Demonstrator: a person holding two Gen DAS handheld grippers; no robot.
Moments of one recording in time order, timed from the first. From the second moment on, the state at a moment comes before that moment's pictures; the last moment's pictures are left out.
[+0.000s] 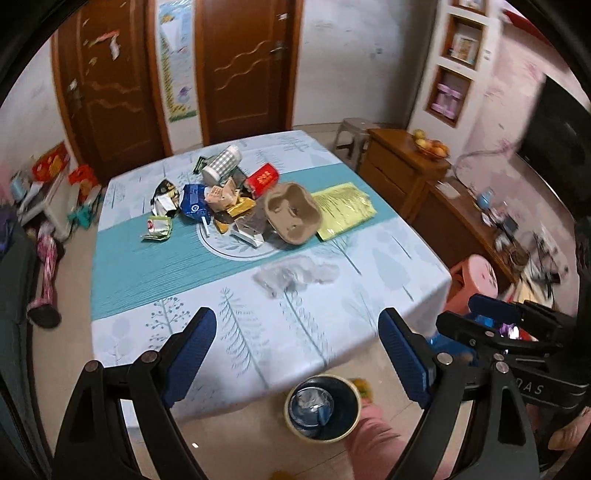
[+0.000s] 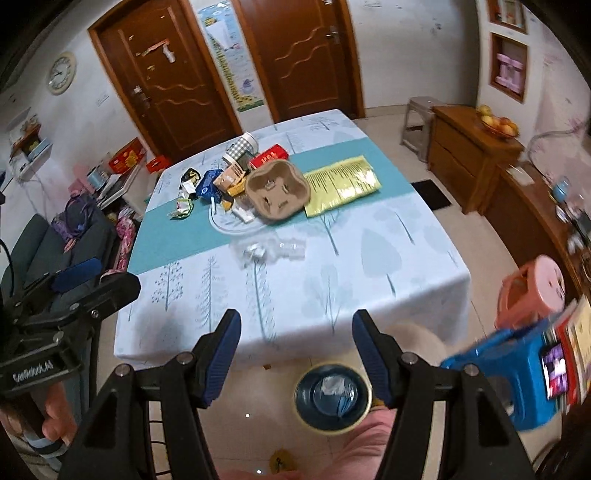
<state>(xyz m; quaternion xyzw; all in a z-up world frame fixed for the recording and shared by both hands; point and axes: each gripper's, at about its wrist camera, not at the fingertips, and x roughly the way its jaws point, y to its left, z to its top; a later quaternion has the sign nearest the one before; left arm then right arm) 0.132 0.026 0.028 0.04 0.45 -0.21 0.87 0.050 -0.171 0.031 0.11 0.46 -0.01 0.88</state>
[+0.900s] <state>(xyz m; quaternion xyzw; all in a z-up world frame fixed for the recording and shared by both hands) 0.348 -0.059 -0.098 -0.06 0.57 0.00 0.82 0.330 -0.353 -0.091 0.17 0.59 0.15 0.78</state>
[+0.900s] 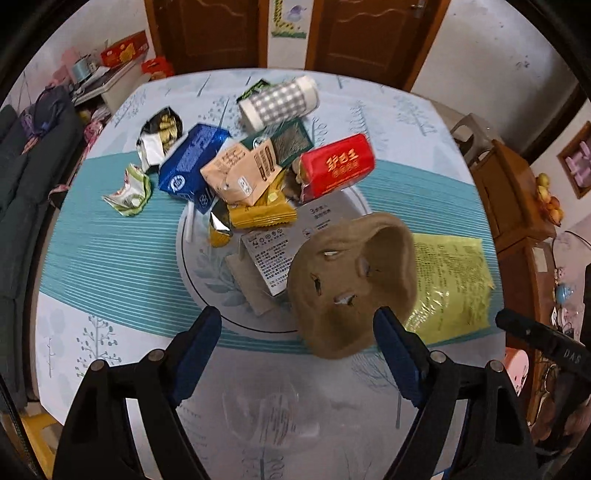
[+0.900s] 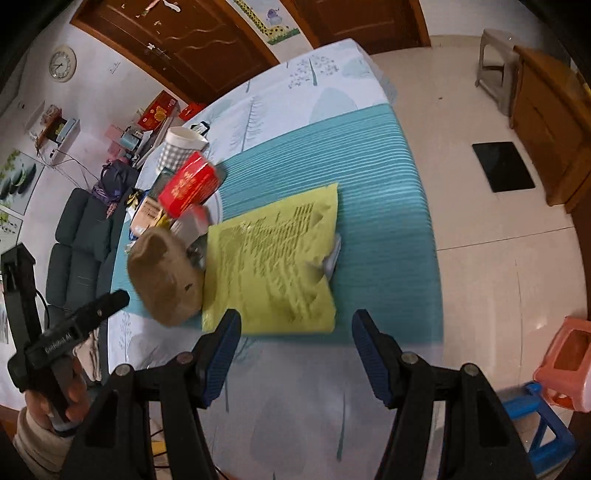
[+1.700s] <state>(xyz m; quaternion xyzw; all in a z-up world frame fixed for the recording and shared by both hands) 0.372 -0.079 -0.136 -0.07 0.61 0.01 0.79 0.359 -0.365 -0.121 0.21 0.60 0.21 0.75</state>
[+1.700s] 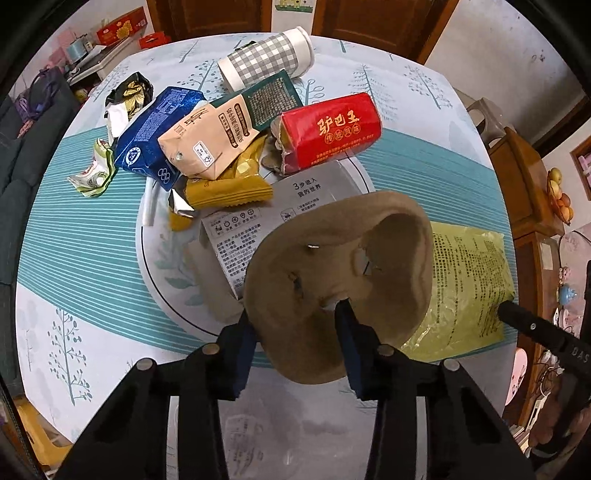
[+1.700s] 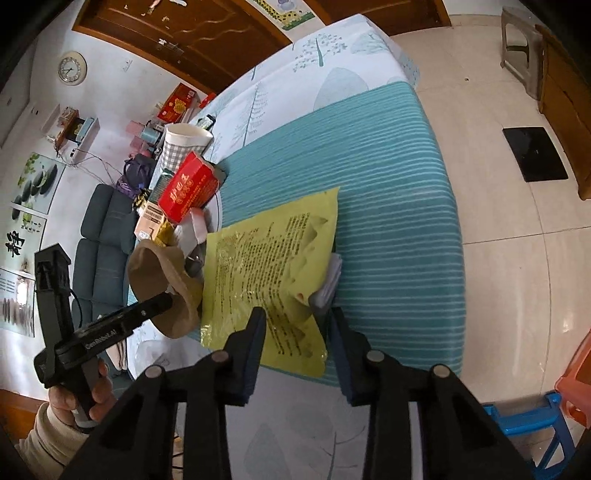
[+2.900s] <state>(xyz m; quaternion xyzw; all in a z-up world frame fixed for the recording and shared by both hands) 0.362 -0.067 -0.121 -0.09 0.59 0.03 0.80 0.351 -0.316 -0.062 0.11 0.51 0.28 0.81</state>
